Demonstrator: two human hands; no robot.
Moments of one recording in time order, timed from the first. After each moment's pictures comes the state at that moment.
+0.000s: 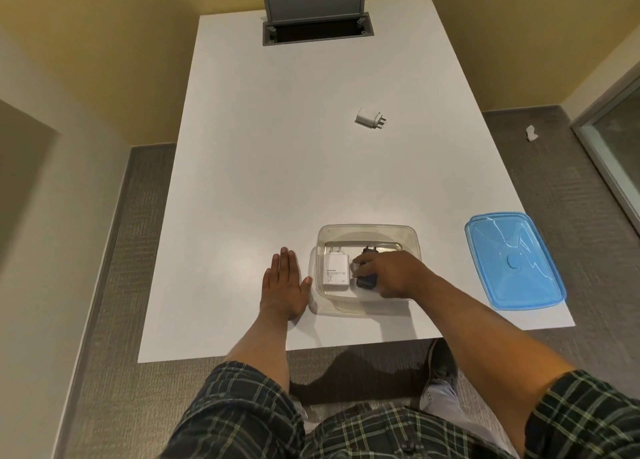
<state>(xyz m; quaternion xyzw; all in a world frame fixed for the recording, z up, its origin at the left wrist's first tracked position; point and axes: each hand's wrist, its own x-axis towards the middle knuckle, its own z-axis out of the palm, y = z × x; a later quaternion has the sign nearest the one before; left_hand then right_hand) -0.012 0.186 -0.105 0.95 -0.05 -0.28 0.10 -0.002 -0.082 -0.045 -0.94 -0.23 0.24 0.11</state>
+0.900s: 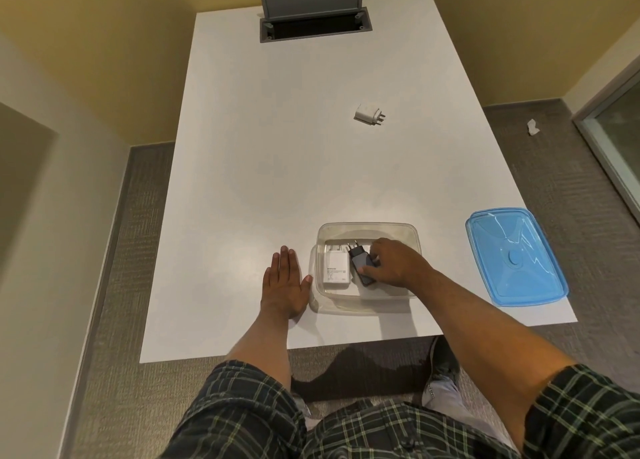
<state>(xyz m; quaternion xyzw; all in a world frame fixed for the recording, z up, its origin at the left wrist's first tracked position) -0.011 0.186 -0.106 0.95 -0.05 -0.29 0.10 0.010 -0.083 -0.055 -0.95 -0.03 0.25 0.21</state>
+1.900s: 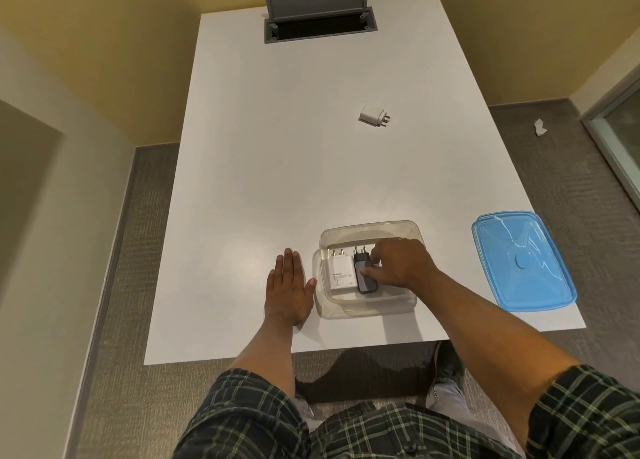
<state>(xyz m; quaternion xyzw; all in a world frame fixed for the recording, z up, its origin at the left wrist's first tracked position) -0.016 0.186 -0.112 0.97 -0.05 -0.23 0.11 0.016 -0.079 -0.044 -0.98 -0.10 0.17 0.08</state>
